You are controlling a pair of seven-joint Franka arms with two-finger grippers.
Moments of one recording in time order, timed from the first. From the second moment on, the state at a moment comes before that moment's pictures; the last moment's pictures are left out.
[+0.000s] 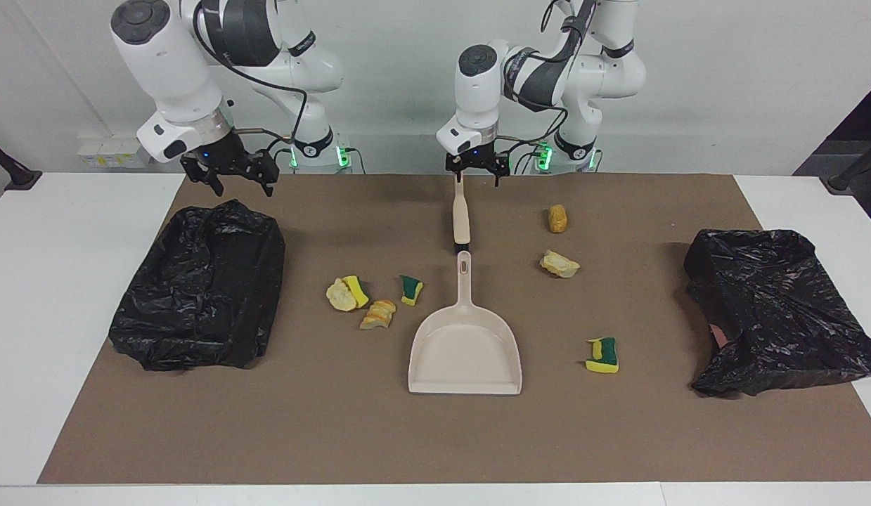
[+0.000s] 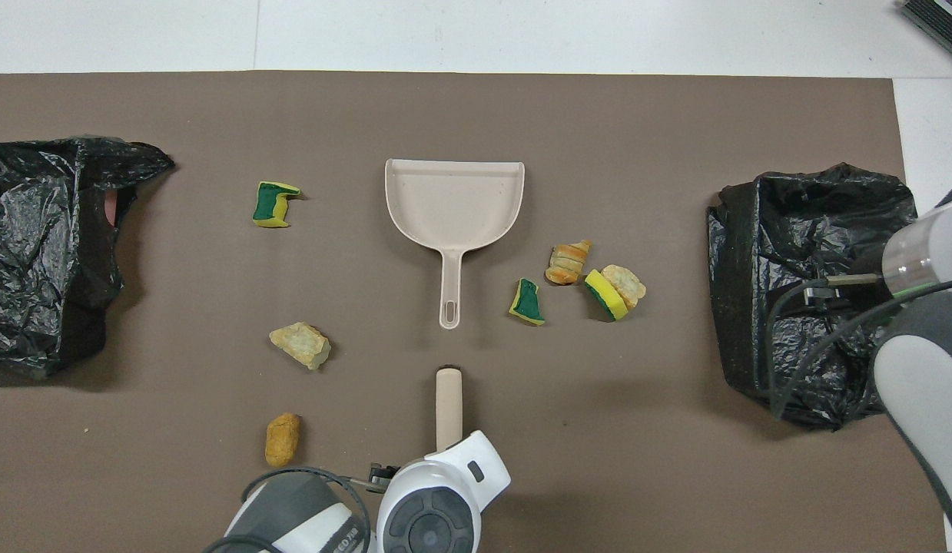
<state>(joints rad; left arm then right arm) -0.10 -0.22 -0.84 -2.36 -0.21 2.09 -0.51 0.07 -0.09 -0.03 -1.87 0.00 1.67 0.05</state>
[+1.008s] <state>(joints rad) -0.10 -0.22 -0.90 -2.45 -0.34 2.17 -0.55 0.08 0.01 0.08 -1.87 0.00 1.73 0.11</state>
